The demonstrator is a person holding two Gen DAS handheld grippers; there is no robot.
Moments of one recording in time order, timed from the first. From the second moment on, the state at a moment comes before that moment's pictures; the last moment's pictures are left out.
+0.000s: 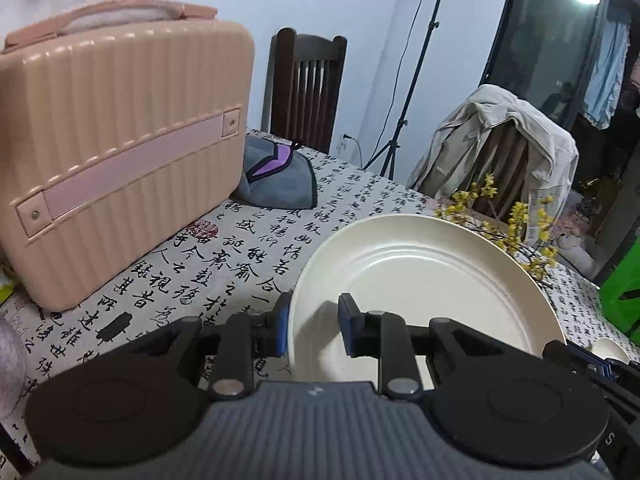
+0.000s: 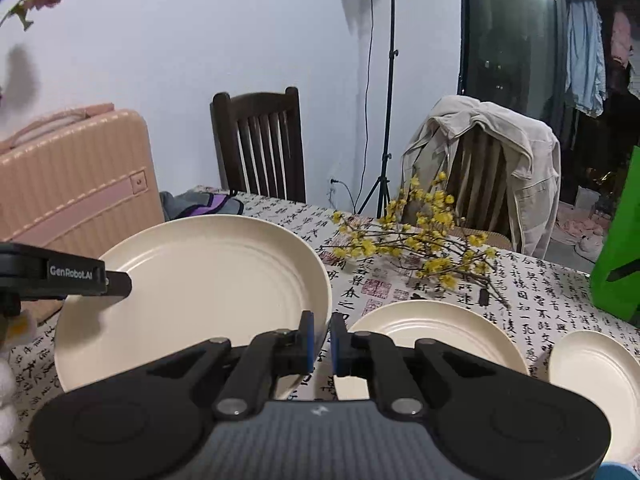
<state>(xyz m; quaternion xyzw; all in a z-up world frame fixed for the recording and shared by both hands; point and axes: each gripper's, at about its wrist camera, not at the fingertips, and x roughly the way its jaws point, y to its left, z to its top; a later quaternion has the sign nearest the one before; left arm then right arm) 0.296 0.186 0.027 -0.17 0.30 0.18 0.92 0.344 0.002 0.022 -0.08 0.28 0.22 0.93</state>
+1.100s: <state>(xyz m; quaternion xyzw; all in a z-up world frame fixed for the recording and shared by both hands) 0.199 0.109 0.061 -0.16 0.26 0.13 0.94 0.237 -0.086 0.053 -0.04 0.23 0.19 0.95</state>
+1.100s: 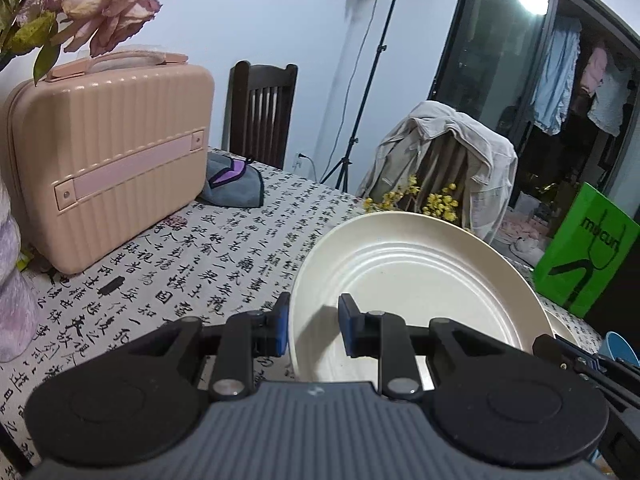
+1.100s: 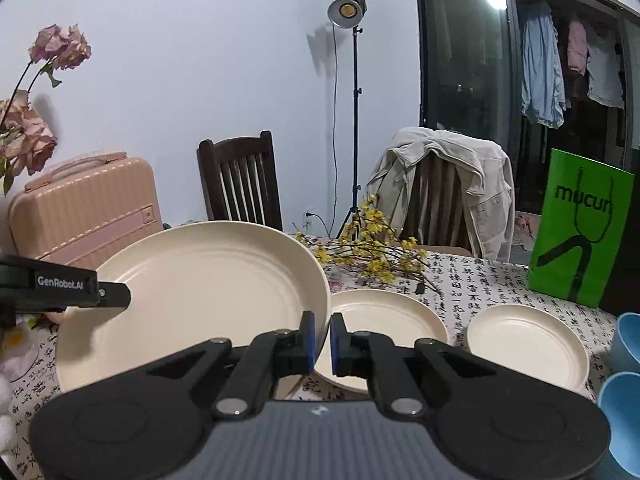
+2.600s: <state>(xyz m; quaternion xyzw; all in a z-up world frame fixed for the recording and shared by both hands) 0.099 -0.015 0.034 -0.12 0.29 0.03 0.95 0.106 -0.234 0.034 0.01 0.22 0.14 0.97</state>
